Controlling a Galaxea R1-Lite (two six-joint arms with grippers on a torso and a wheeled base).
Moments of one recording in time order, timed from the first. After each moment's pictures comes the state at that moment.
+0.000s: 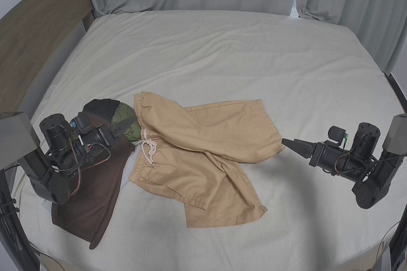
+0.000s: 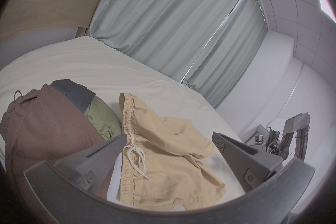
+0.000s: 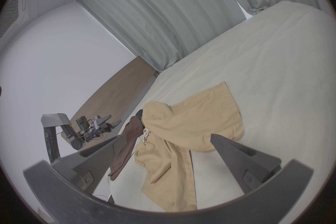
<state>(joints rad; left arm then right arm) -0.06 2.09 -0.59 -1.47 -0.47 -0.50 0.16 2.07 -0.43 -1.54 0.61 0.48</state>
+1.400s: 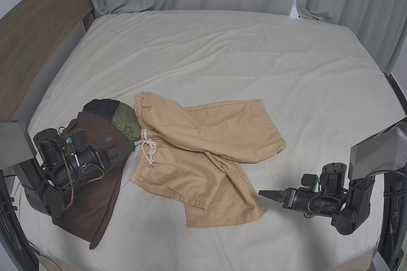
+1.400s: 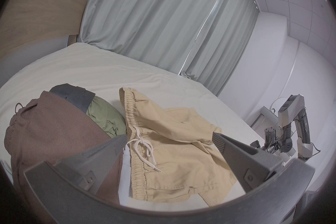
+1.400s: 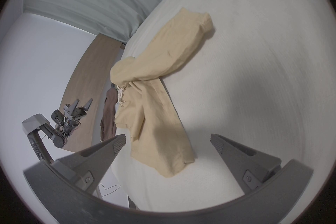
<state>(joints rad) -0.02 2.08 -0.42 -1.54 -0.57 -0.22 0.32 2.33 -0.30 -1.54 0.43 0.64</state>
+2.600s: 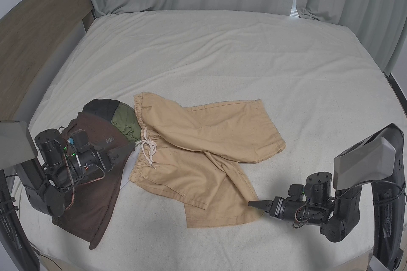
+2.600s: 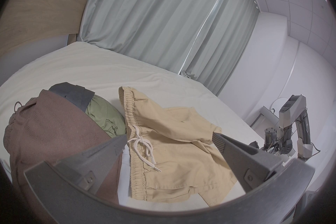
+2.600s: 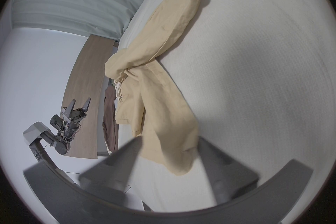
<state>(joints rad) -0.02 2.09 -0.42 -1.54 -0.57 -0.22 0.42 2.41 -0.33 -1.54 0.40 0.79</state>
